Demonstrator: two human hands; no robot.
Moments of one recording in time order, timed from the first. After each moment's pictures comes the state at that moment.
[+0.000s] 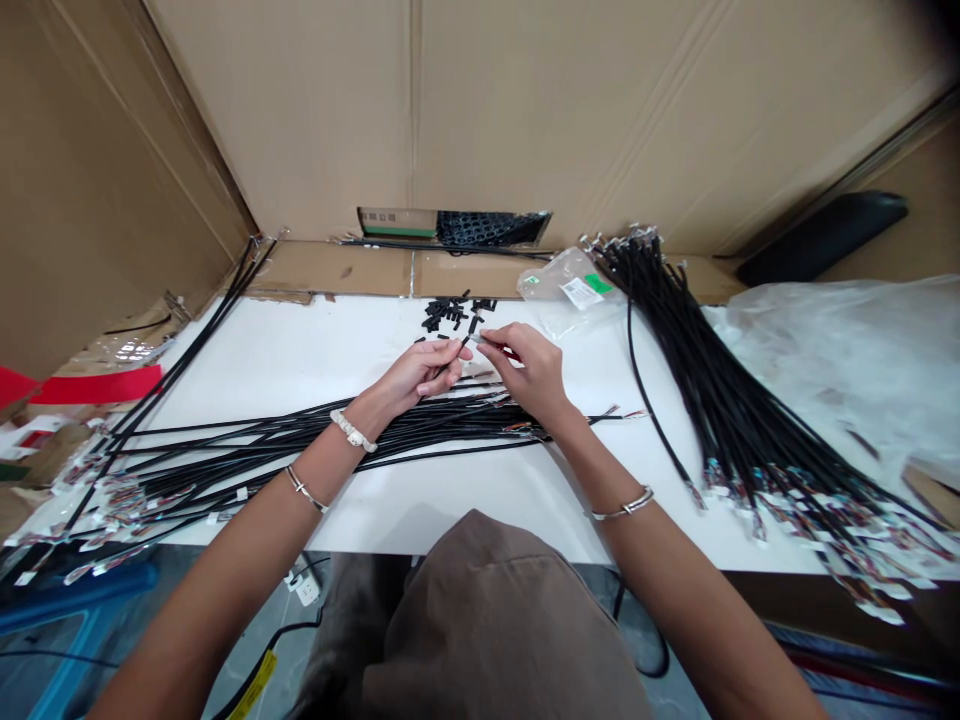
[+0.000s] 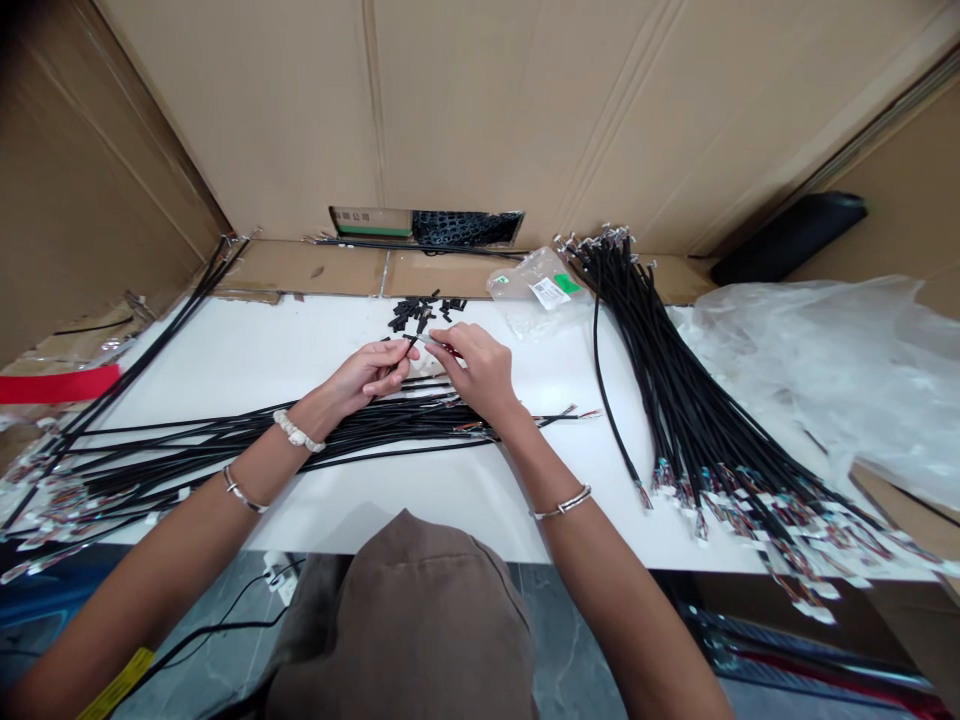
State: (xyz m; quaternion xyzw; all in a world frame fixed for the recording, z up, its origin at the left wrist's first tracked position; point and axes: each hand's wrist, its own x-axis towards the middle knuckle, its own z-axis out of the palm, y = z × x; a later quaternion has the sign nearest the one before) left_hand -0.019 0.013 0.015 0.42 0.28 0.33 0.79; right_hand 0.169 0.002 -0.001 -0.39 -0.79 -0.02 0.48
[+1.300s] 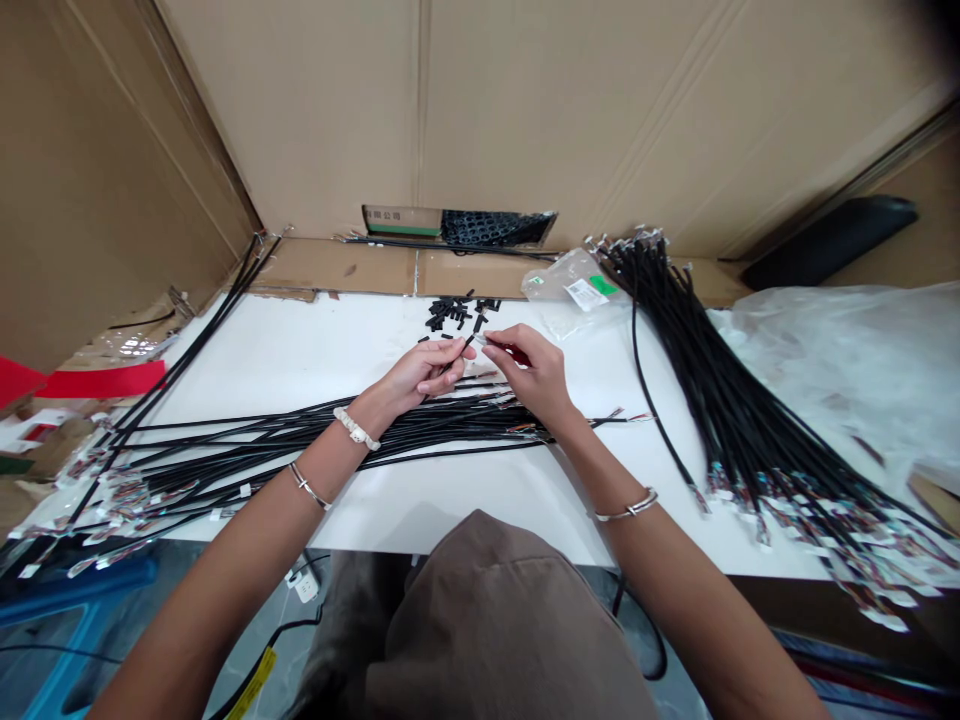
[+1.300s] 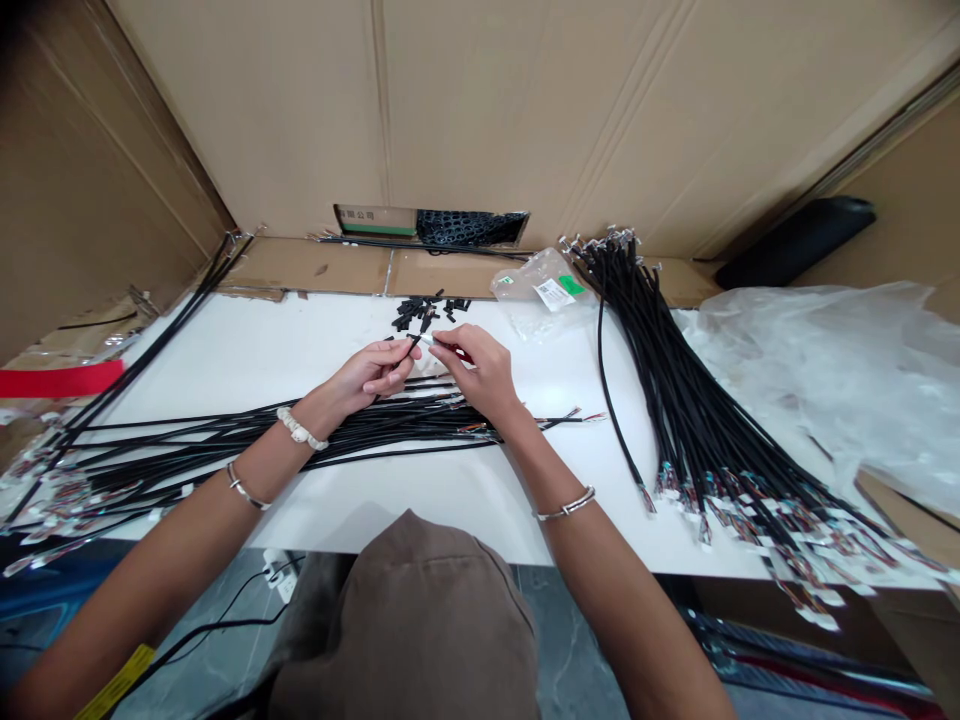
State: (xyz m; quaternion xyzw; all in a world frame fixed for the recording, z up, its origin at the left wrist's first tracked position) left_hand -0.020 0.014 0.014 0.40 0.26 0.33 0.81; right_hand 0.167 0.001 -0.004 -0.39 -0.76 0.08 0.51
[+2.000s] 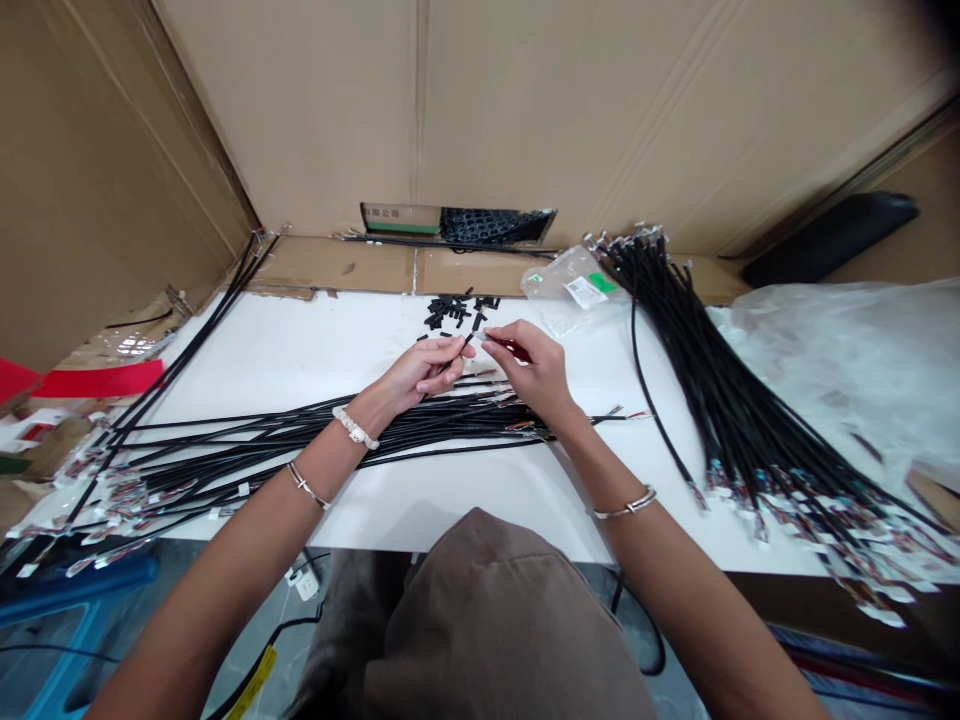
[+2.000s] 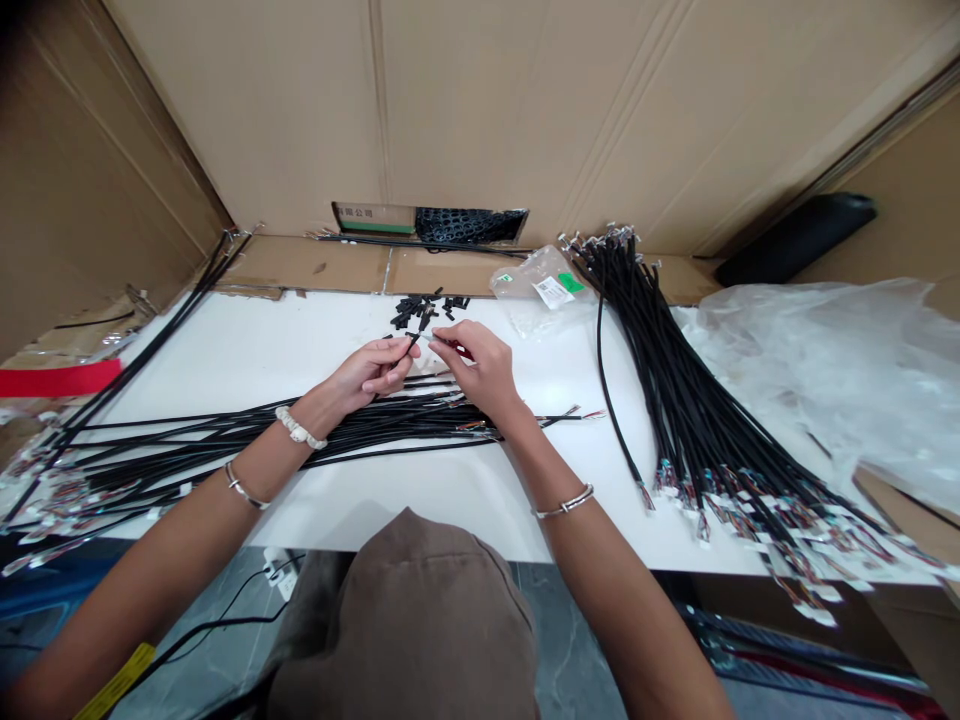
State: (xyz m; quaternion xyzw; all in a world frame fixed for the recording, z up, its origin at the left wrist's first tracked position) left_hand -0.020 0.013 0.013 0.41 0.26 0.33 0.81; right_hand 0.168 0.001 -0.002 -0.40 -0.76 0.08 0.51
